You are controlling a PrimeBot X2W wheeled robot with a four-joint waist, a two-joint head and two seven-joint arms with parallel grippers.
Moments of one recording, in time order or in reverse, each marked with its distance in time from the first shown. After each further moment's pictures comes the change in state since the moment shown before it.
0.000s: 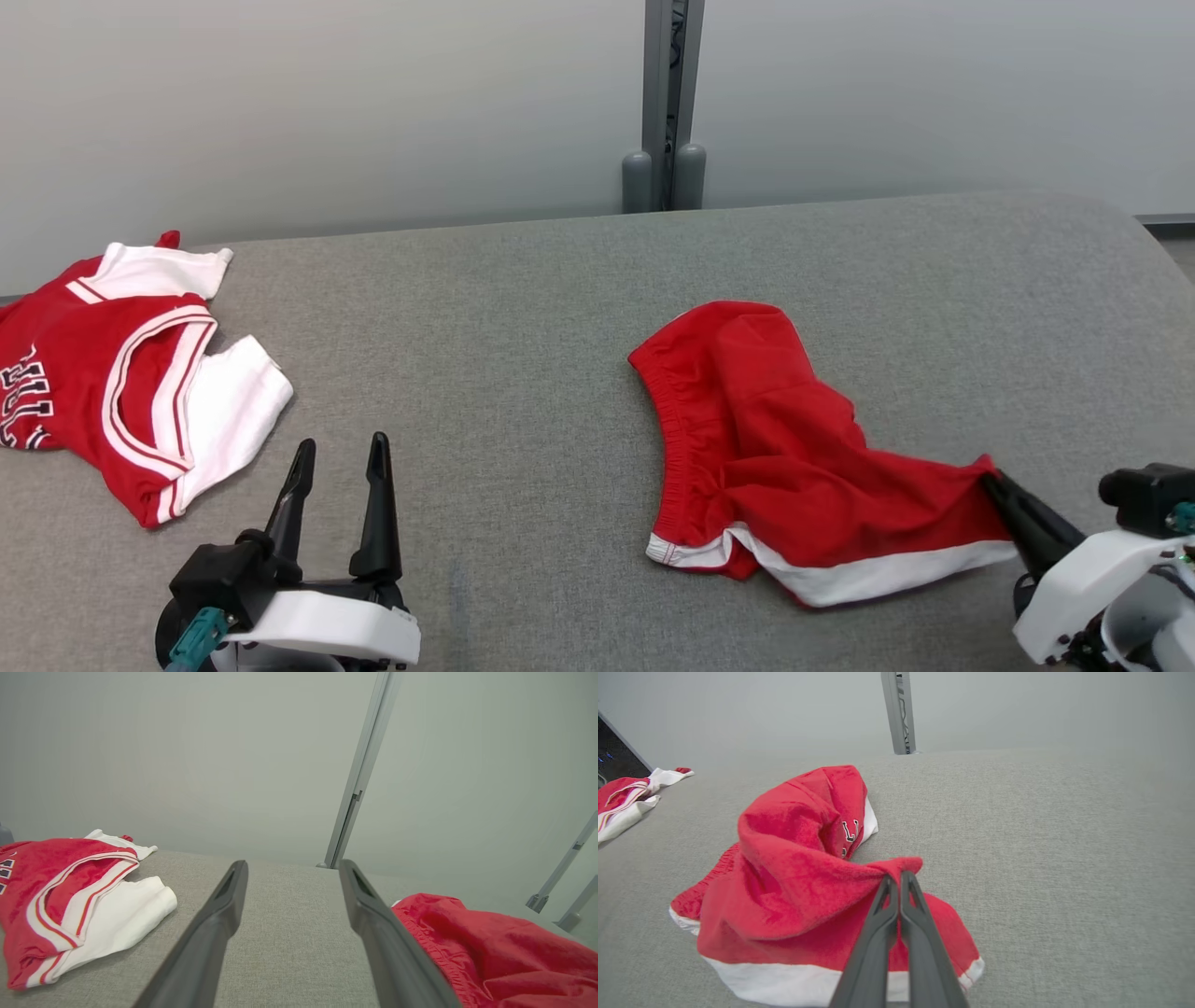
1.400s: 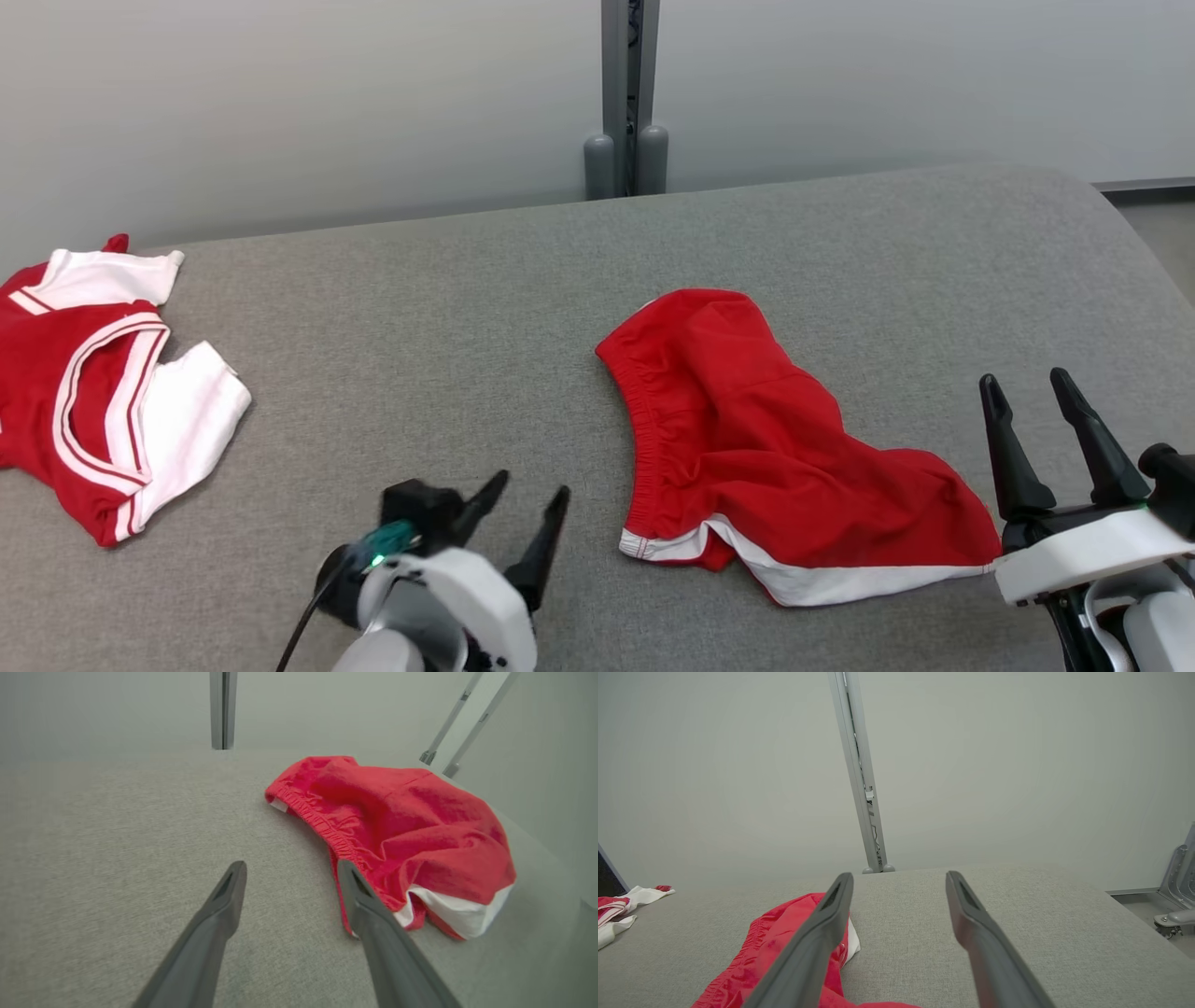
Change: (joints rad) left arm -0.167 0.000 -0.267 0.248 -0.052 -0.137 0.229; right arm 0.035 0.222 -0.323 -0.126 -0.298 0.000 -0.187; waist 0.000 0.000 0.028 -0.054
